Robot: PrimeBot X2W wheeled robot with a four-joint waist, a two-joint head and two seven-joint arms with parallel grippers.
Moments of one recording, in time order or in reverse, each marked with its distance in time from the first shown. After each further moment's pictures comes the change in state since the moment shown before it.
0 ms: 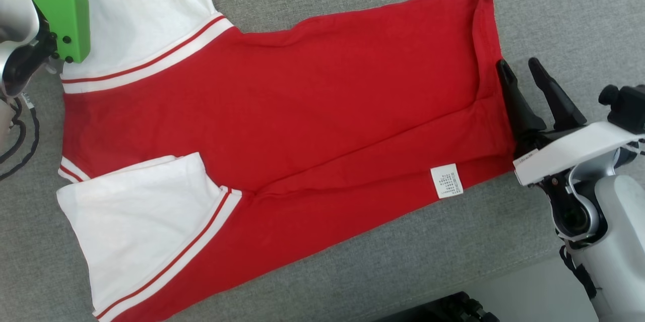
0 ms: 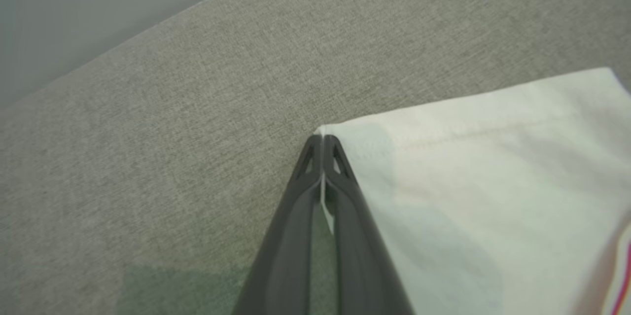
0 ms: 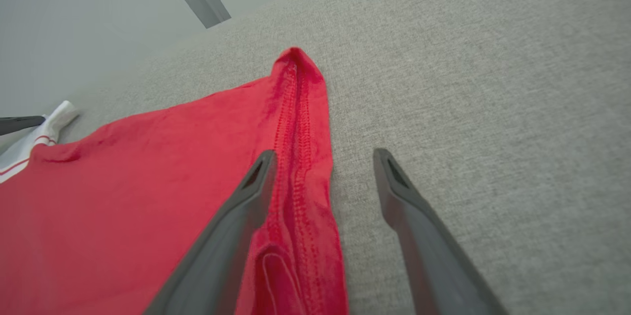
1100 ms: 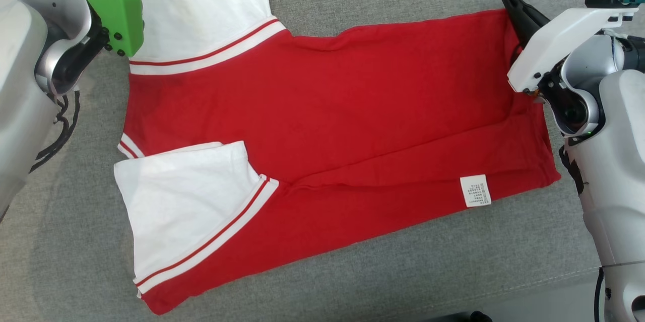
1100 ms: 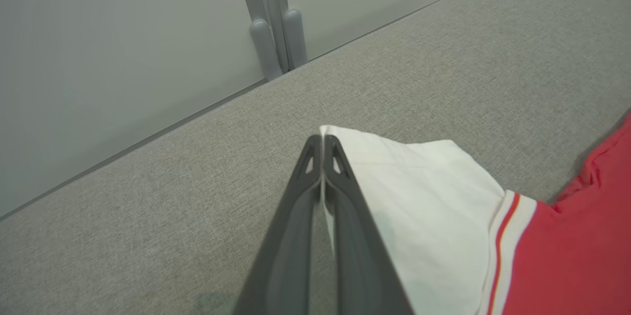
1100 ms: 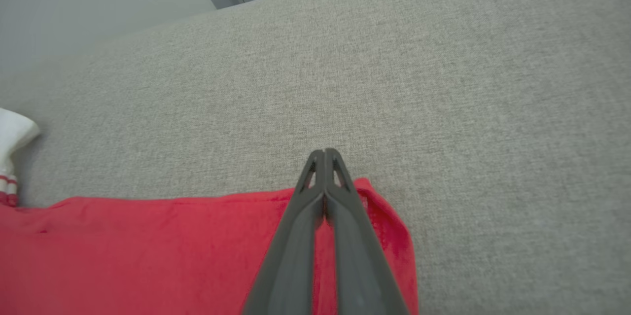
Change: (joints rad) left arm -0.052 -0.039 -0.154 -0.050 -0.106 0.000 -0.250; right arm -0.391 0.078 -0.080 0.298 -0.210 0.000 0.379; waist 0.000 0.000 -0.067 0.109
